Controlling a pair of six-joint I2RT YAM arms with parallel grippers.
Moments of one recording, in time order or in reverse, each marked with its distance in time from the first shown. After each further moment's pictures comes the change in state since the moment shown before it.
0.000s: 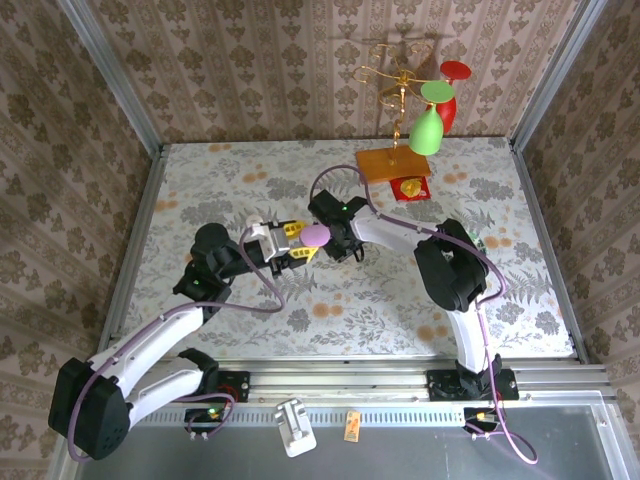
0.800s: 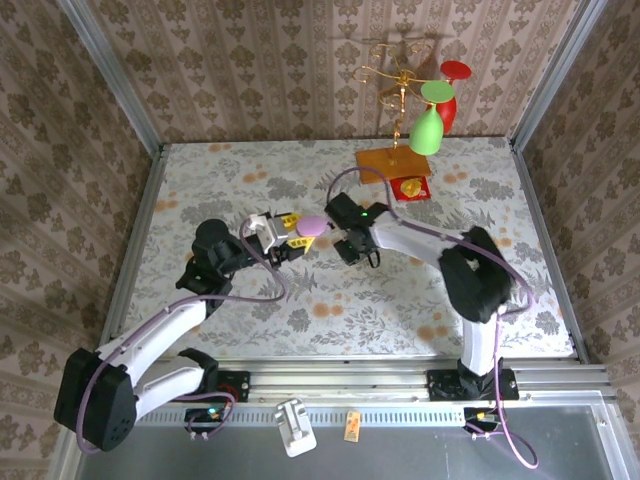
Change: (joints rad) left arm 0.053 0.064 -0.005 0.068 -0.041 -0.069; right arm -0.043 -0.230 -0.245 0.120 -0.014 0.028
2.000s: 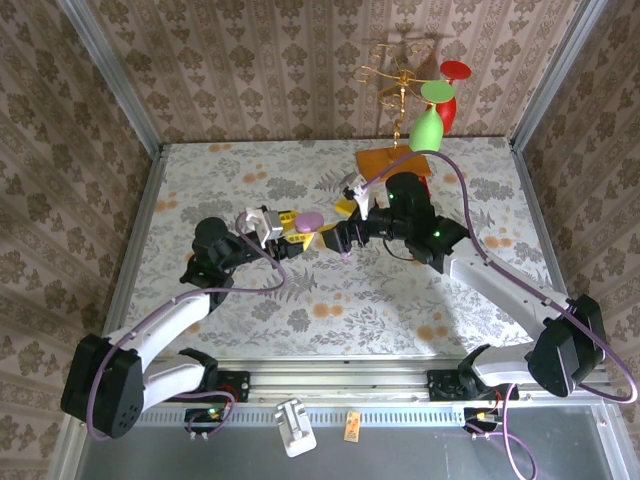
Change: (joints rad) left arm 0.035 0.074 -0.016 0.134 0.084 -0.142; right arm -0.072 -0.521 -0.261 0.593 -0.654 -0.053
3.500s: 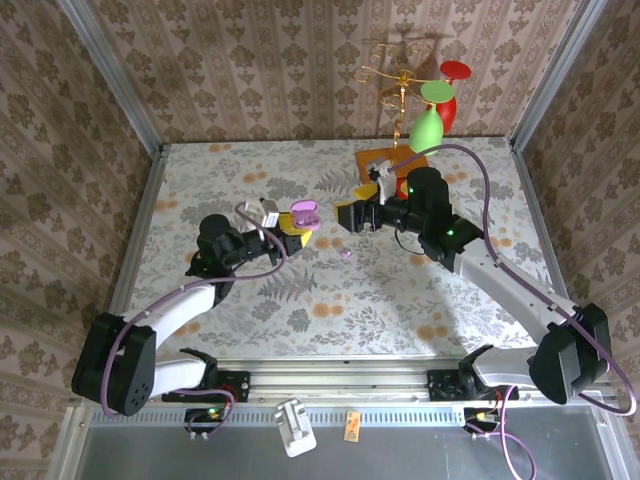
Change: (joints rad) left arm 0.057 0.117 -0.016 0.079 0.033 -0.270; right arm -0.109 -0.029 -0.051 0.072 0.089 0.167
